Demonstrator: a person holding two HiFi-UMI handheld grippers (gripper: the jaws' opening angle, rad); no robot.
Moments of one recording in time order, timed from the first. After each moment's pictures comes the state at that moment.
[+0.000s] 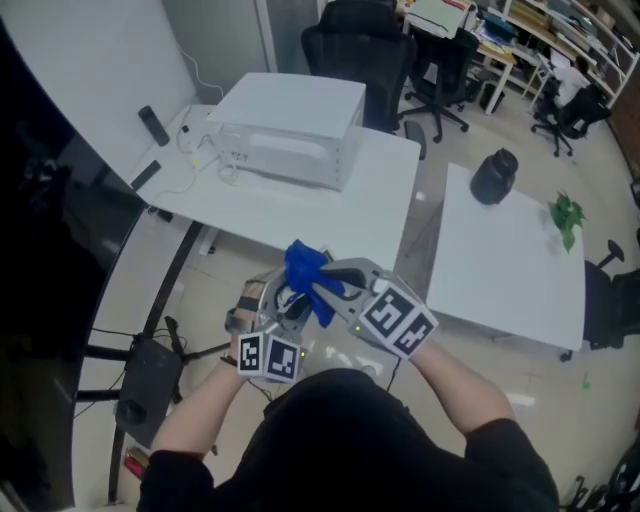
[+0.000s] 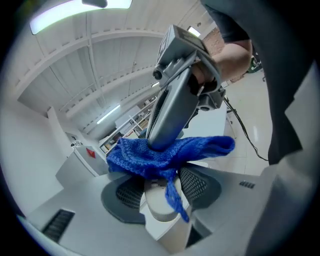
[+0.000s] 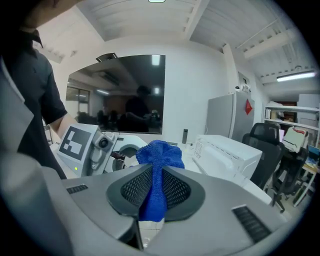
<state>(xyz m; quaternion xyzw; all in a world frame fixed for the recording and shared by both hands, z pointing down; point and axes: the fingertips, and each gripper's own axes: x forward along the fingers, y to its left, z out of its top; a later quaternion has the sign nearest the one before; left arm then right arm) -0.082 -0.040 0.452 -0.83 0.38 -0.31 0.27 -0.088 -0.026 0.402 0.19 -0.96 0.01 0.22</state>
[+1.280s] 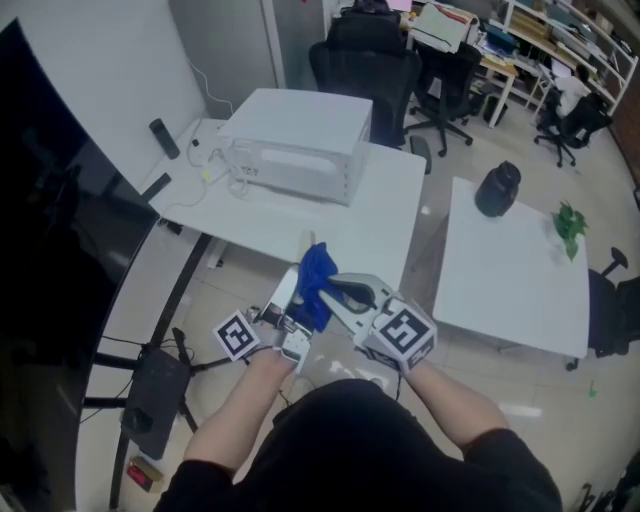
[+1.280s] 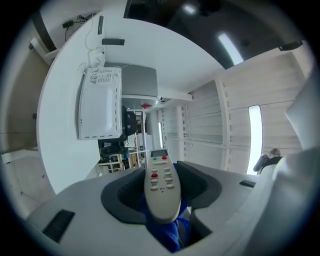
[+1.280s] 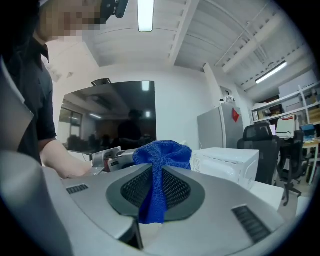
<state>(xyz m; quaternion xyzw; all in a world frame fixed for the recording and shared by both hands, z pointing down) -0.136 -0.069 0.400 -0.73 0.23 0.44 -0.47 -0.092 -0.026 0.390 0.22 -0.97 0.03 0.06</state>
